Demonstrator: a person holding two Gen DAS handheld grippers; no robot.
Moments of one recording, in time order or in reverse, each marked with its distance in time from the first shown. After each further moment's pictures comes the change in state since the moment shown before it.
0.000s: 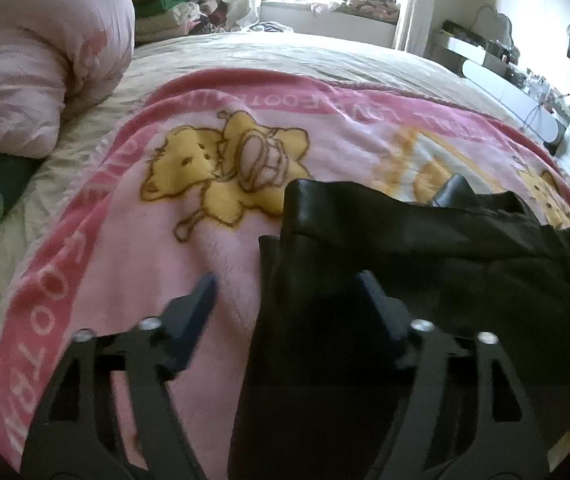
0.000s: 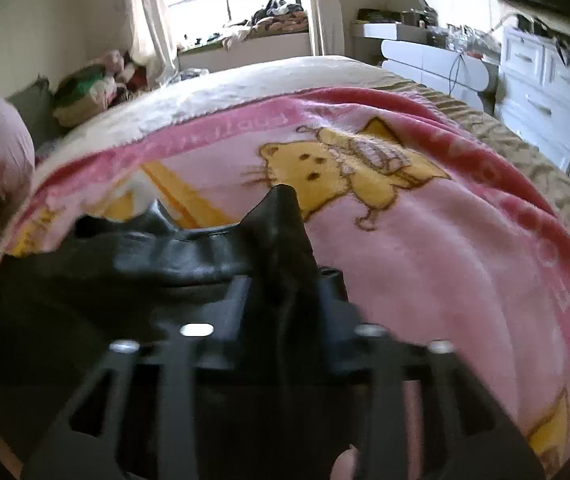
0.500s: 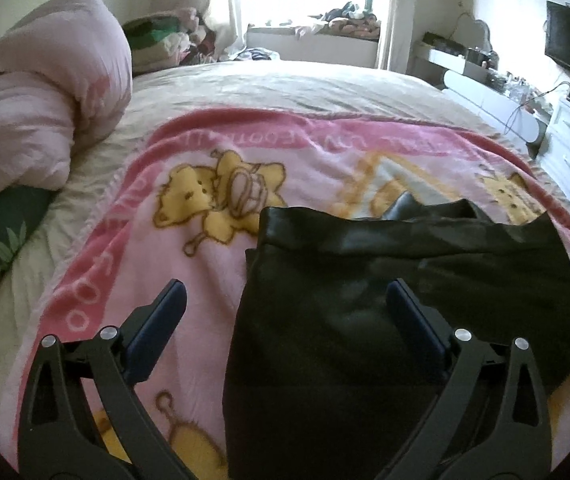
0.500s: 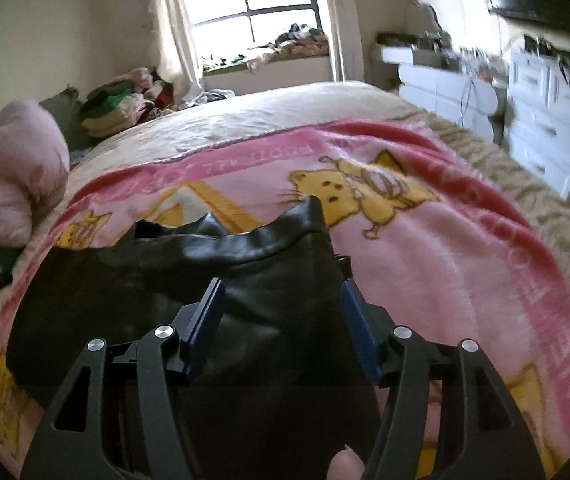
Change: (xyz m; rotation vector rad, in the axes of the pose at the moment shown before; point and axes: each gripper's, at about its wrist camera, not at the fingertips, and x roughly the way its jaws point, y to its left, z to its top) left arm -0.076 -0.021 -0.005 0.053 -0.095 -0.024; right arm -0.087 0.018 -0.019 -0.065 -0.090 0.066
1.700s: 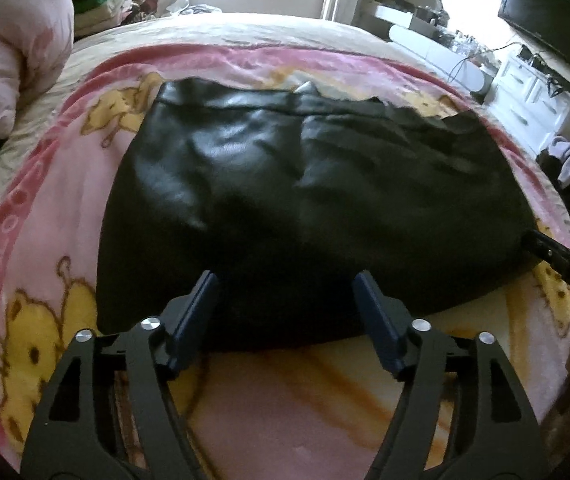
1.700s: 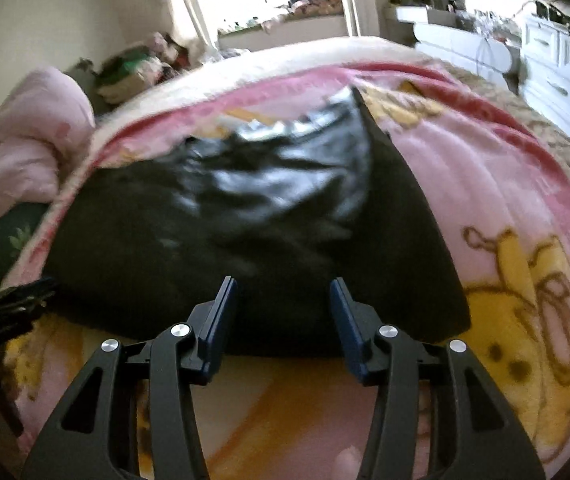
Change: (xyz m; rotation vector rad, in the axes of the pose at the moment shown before) left arm -0.017 -0.053 -0.090 0.047 0.157 -0.198; right arm -0.035 0.043 -0.077 0.024 0.145 0.080
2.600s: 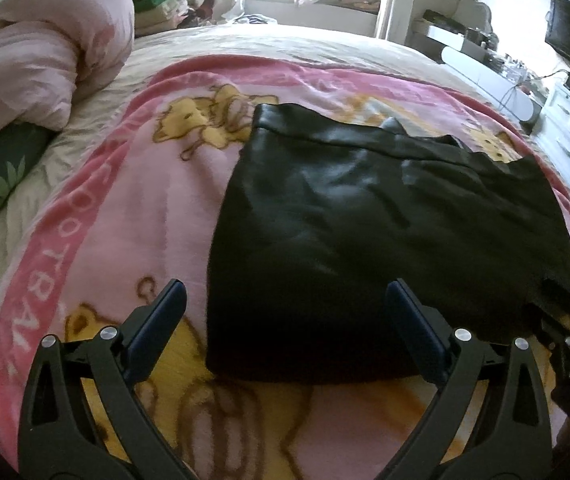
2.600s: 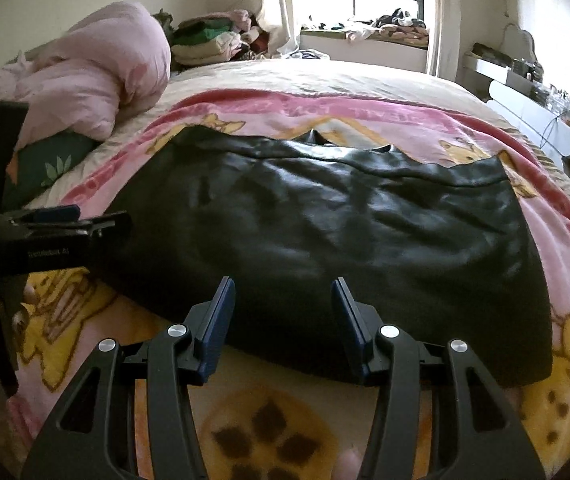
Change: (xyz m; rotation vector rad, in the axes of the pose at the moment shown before) left arm -0.005 0.054 0.018 -0.094 -0.036 0.173; right arm 0.027 0.129 0.000 -0.297 0.021 0.061
